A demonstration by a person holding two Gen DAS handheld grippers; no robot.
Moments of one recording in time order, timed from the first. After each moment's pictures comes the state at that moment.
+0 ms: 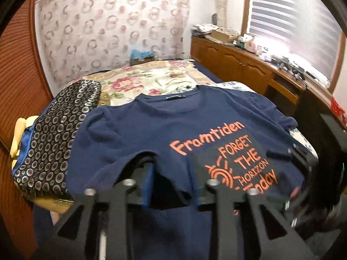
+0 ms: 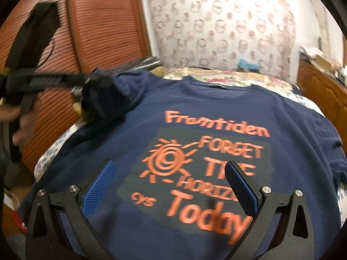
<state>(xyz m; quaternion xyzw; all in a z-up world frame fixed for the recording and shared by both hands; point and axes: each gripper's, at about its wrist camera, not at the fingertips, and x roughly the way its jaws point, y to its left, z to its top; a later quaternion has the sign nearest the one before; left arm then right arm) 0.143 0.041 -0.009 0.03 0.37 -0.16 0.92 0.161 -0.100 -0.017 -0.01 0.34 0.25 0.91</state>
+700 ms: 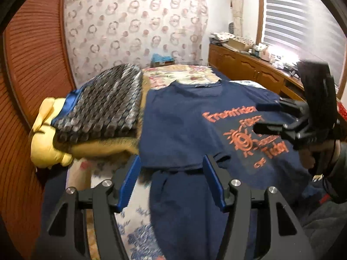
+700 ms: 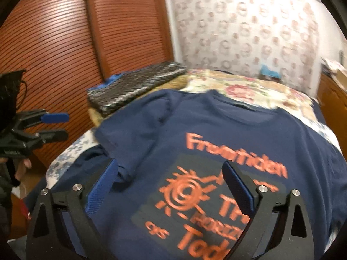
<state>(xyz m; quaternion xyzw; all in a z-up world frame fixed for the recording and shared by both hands) 0.056 0.119 -0.029 0.01 0.35 -0.10 0.93 0.191 -0.031 0.012 -0.07 0.34 0.36 0.87</state>
